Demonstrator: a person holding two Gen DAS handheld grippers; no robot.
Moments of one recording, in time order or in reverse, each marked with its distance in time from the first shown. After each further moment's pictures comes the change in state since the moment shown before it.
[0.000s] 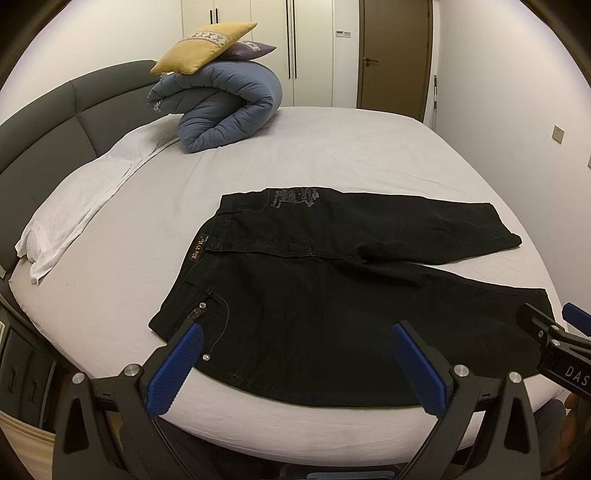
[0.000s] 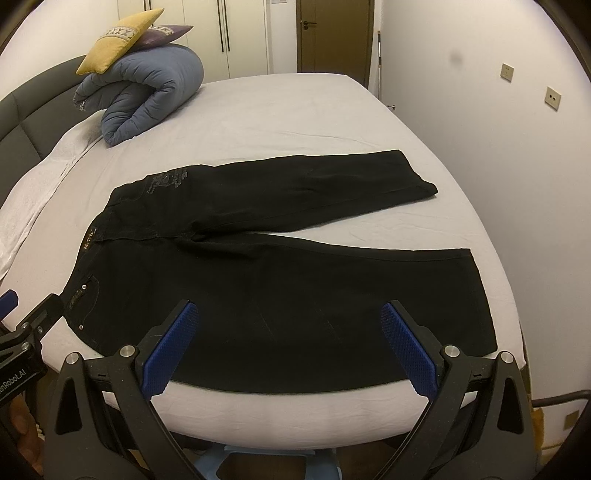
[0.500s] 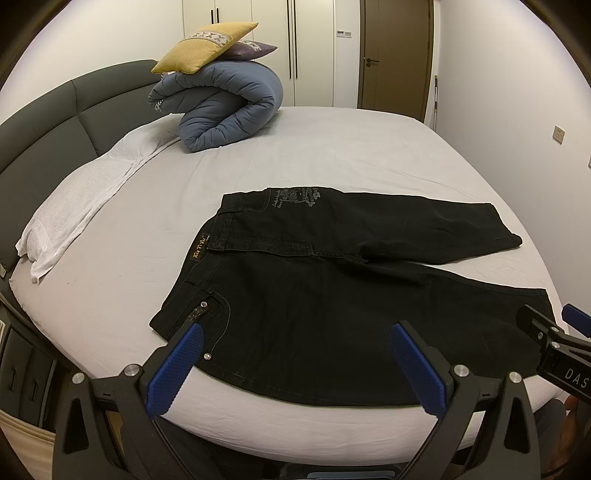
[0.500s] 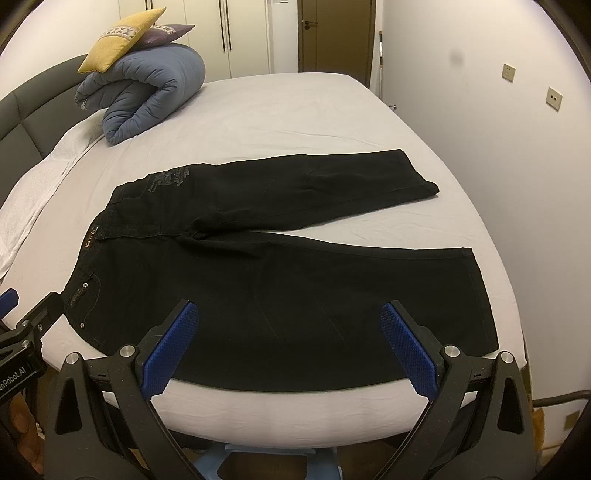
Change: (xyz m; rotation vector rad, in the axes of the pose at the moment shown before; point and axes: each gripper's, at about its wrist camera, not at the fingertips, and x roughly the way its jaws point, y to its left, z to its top) left arm 0.000 0.000 0.000 0.001 -0.001 0.000; right arm 0.000 0.002 -0.001 -0.002 0.000 0.000
